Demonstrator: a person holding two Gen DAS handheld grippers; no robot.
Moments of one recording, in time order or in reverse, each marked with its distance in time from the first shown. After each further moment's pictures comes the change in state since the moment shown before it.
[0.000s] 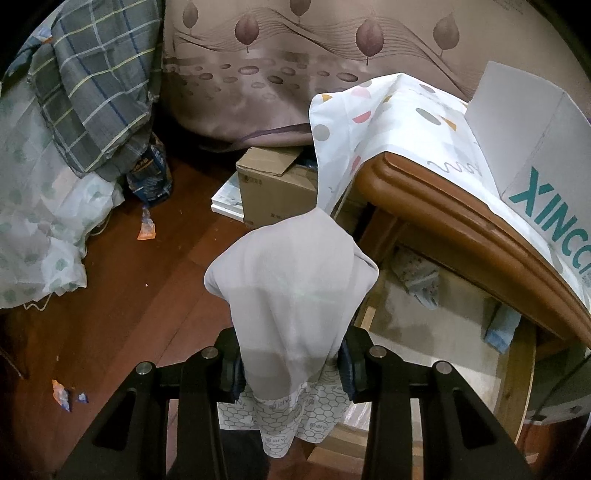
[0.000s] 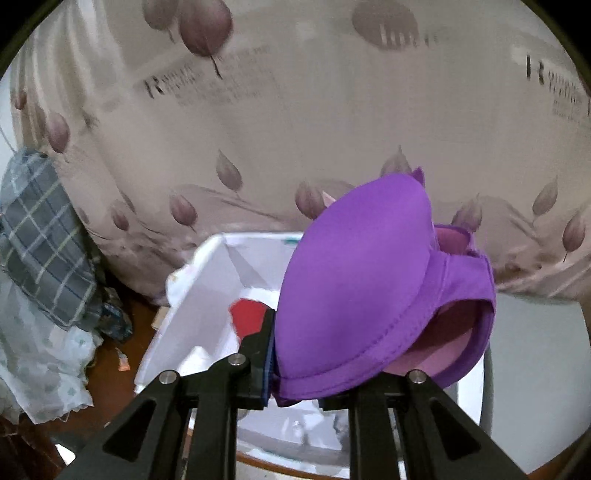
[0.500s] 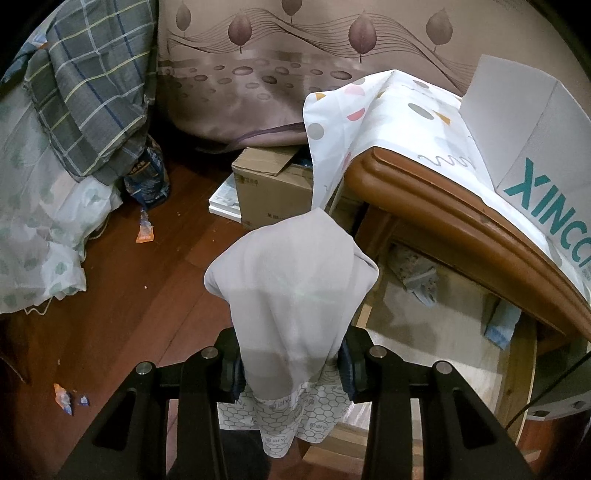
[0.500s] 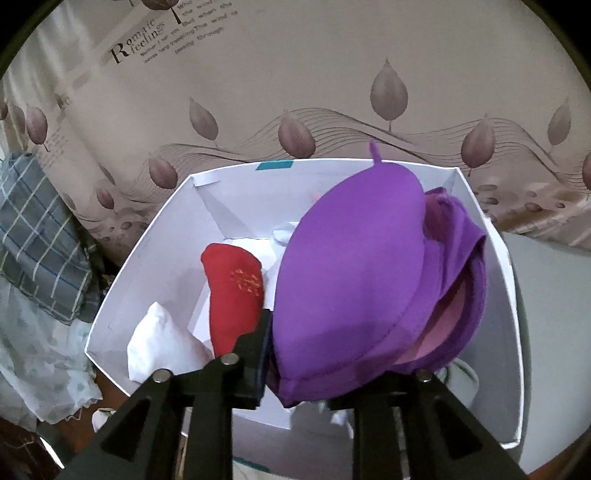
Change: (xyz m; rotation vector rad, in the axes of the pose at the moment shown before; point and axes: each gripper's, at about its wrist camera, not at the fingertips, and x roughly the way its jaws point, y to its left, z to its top) left arm 0.001 -0.007 -0.001 0.015 -0.002 0.003; right arm 0.054 -0.028 -0.051 0.073 0.096 0.030
